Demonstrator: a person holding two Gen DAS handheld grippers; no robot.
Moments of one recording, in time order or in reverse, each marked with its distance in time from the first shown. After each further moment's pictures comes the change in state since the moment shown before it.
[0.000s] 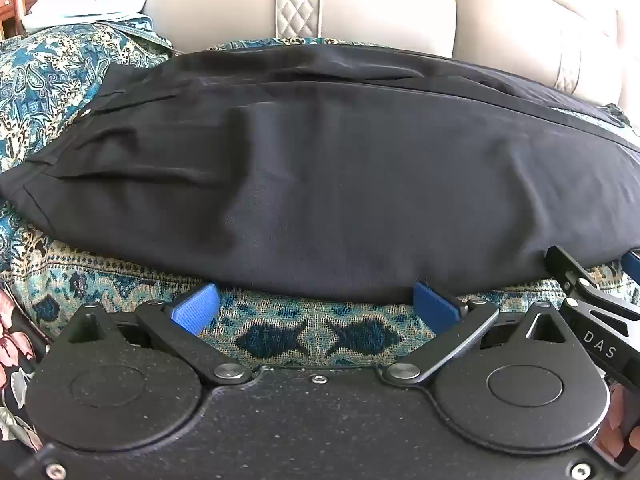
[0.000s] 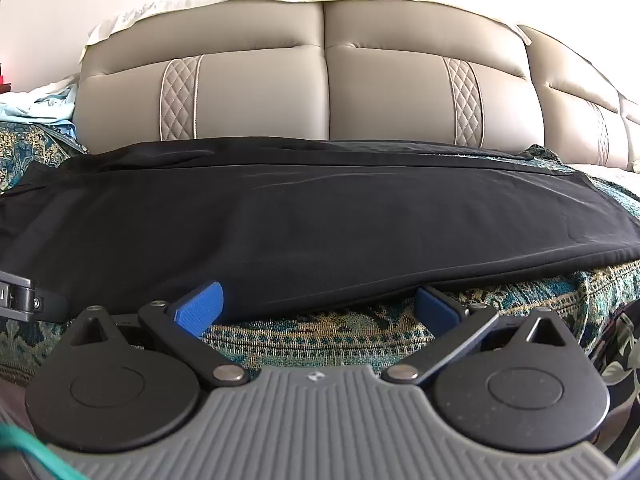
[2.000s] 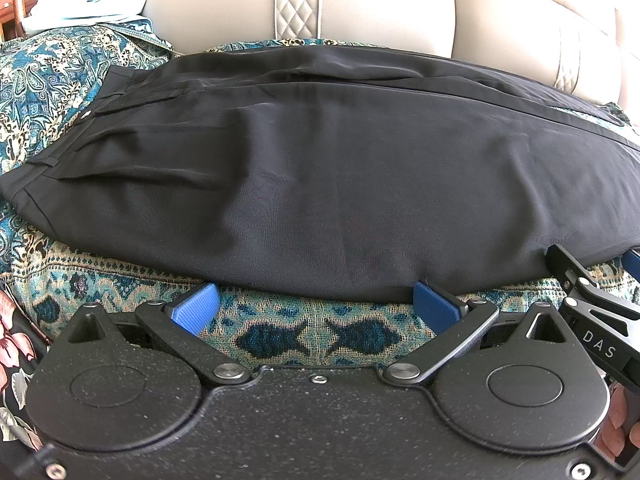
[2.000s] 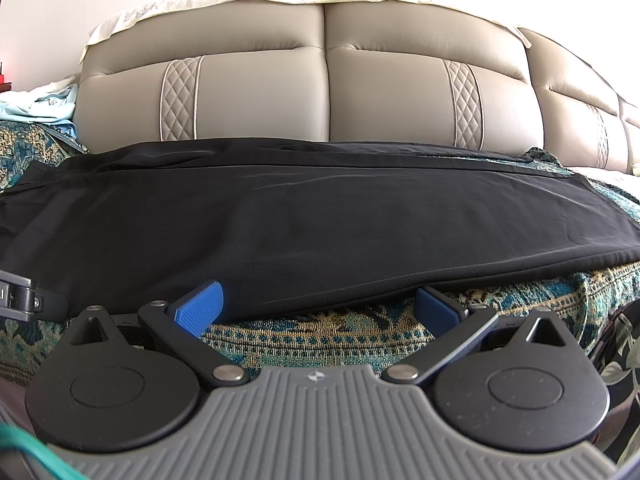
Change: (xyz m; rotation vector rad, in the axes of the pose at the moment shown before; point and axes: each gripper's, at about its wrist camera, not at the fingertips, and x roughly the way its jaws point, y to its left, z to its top) left arm 0.000 0.000 0.000 0.005 0.003 0.005; right arm -0.003 0.002 0.000 -0.003 -0.002 -0.002
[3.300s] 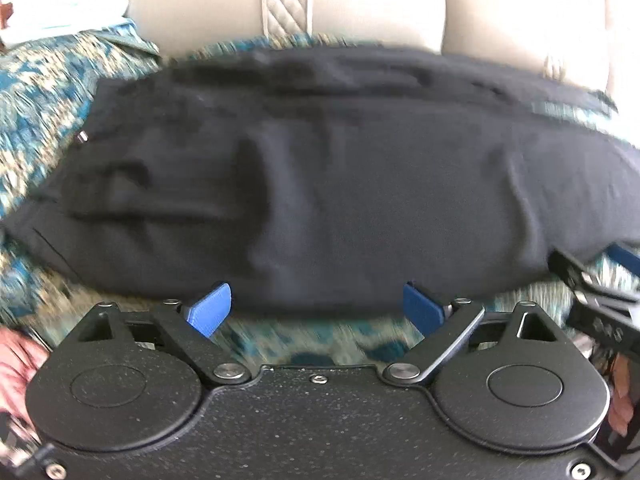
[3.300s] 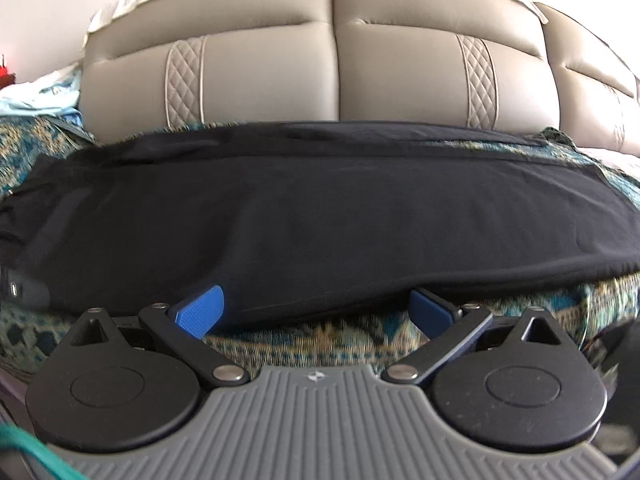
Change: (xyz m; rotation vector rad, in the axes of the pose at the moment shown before) left arm -0.015 0.030 0.050 0.046 0.066 -0.045; right arm 0.006 -0.007 0.025 0.004 0.121 0.060
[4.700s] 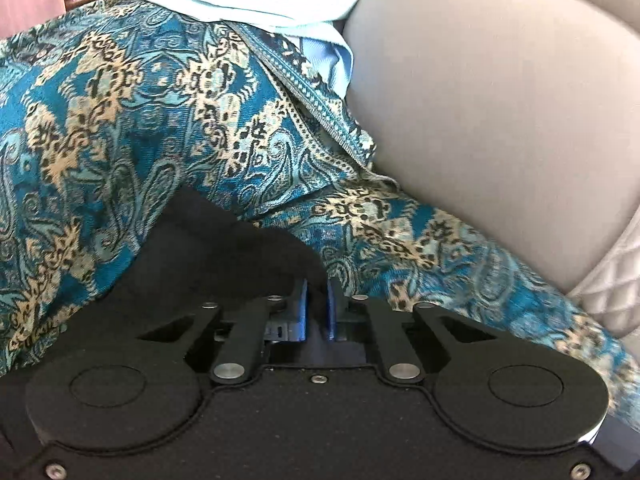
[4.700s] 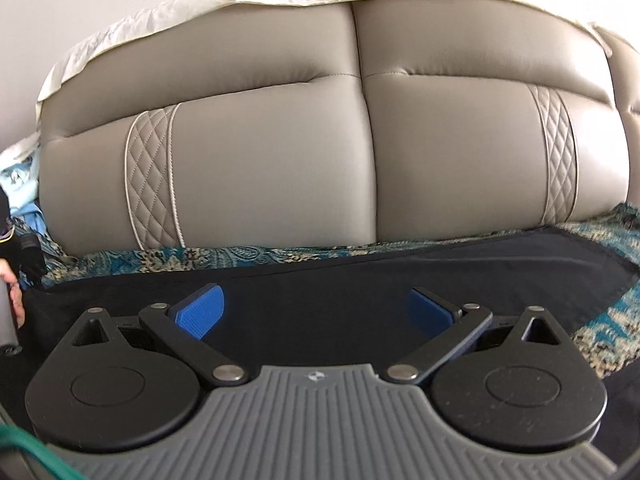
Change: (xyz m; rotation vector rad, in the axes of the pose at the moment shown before) left arm 0.243 0.176 0.273 -0.671 -0.031 0.528; right arm 0.174 0.018 0.191 0.055 -0.057 0.071
